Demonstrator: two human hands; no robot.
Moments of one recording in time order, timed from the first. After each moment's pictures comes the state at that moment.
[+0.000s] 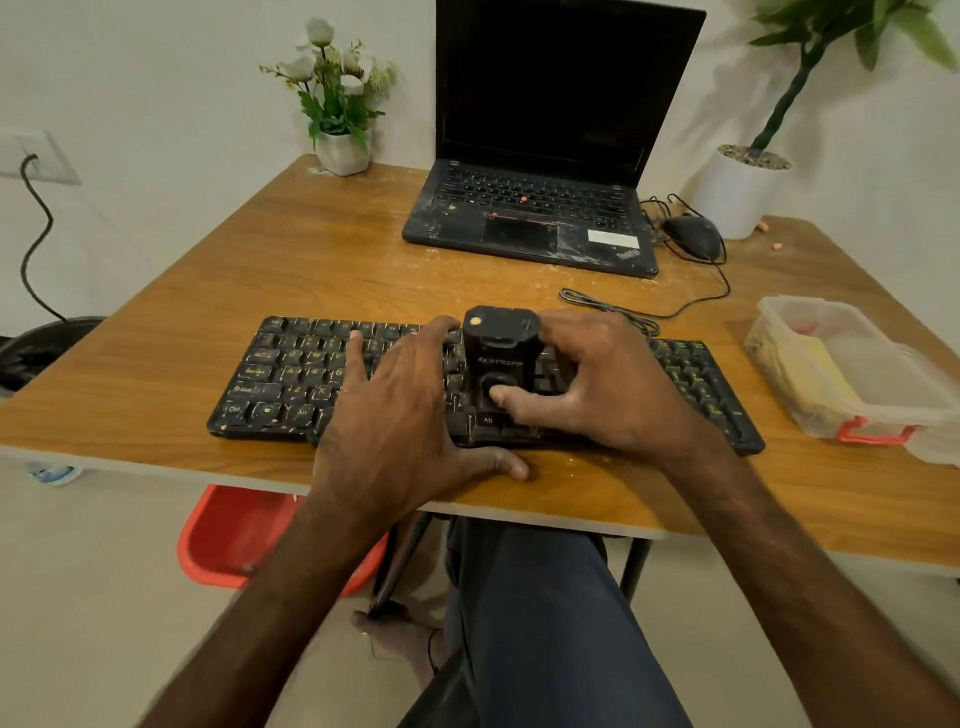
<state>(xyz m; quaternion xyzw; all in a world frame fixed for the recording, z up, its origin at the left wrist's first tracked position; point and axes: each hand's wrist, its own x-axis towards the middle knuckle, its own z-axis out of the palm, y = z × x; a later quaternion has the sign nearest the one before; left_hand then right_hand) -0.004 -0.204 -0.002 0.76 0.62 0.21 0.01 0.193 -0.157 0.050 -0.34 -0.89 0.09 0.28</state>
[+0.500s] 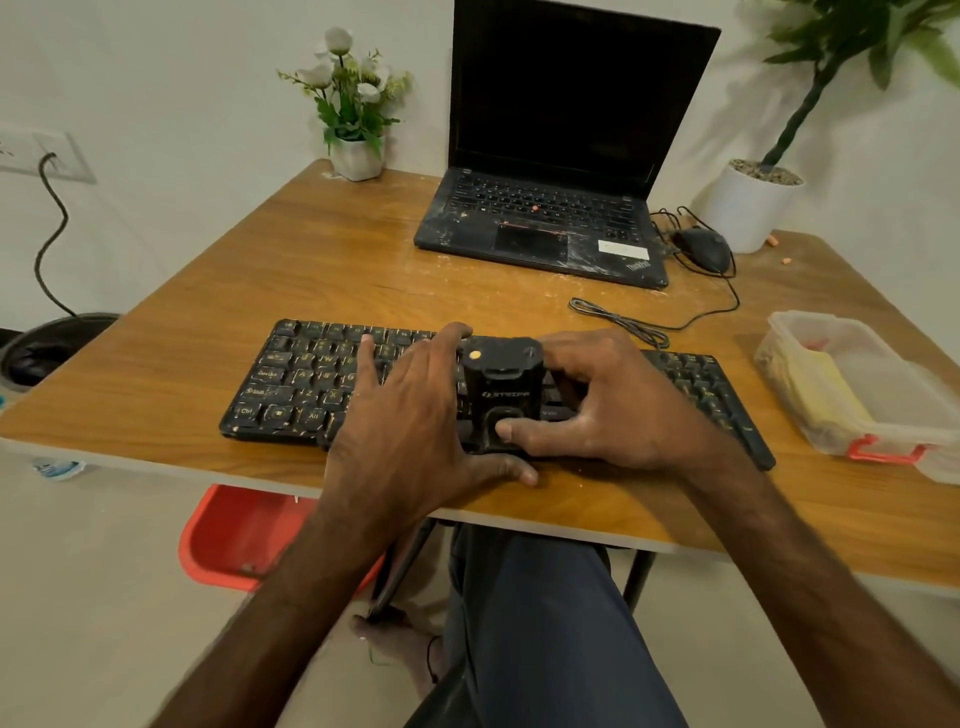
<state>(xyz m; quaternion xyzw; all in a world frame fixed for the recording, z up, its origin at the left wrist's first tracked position) -0.005 -0.203 -0.003 0.76 0.62 0.20 0.00 0.194 -0.158 0.052 -0.31 -0.90 0.18 0.24</state>
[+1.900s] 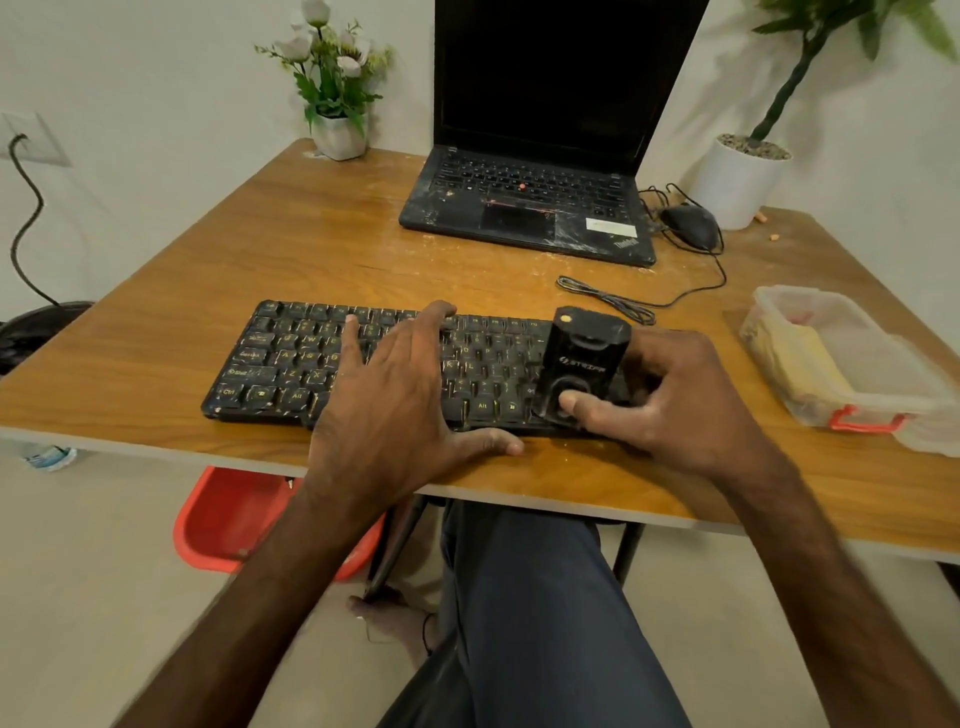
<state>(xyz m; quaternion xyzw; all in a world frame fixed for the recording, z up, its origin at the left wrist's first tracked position) -0.002 -0.205 -0.002 0.75 0.63 0.20 -0.01 0.245 -0.180 0.036 -0.43 -0.82 0.19 0.33</state>
